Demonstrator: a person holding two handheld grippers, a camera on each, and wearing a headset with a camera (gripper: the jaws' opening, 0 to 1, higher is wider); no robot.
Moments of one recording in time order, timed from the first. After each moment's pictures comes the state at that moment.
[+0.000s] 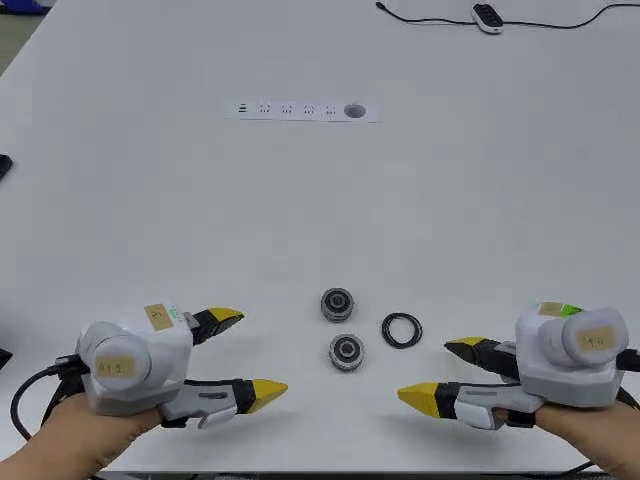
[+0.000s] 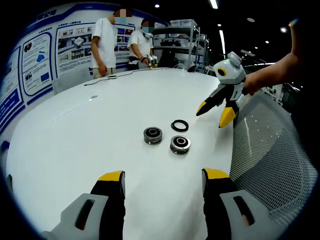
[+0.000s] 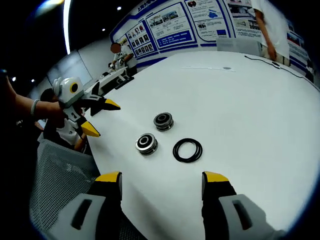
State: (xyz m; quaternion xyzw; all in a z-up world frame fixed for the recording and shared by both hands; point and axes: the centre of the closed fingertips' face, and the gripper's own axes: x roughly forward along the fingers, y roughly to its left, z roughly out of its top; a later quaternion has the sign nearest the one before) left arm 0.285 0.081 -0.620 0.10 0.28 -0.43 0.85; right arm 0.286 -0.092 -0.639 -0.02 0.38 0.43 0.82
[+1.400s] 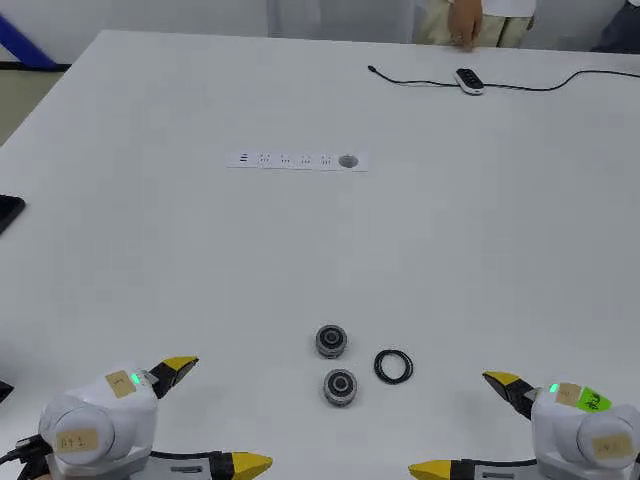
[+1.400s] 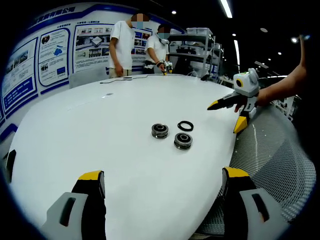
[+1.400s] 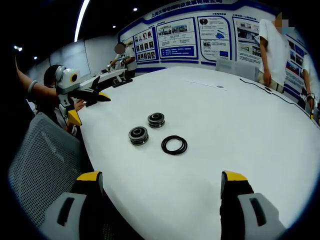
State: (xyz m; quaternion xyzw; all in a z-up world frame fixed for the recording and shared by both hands) left arm 0.266 0.106 -0.621 0.05 0.27 -0.37 0.89; right arm 0.277 -0.124 -0.635 -0.09 0.31 0.41 0.85
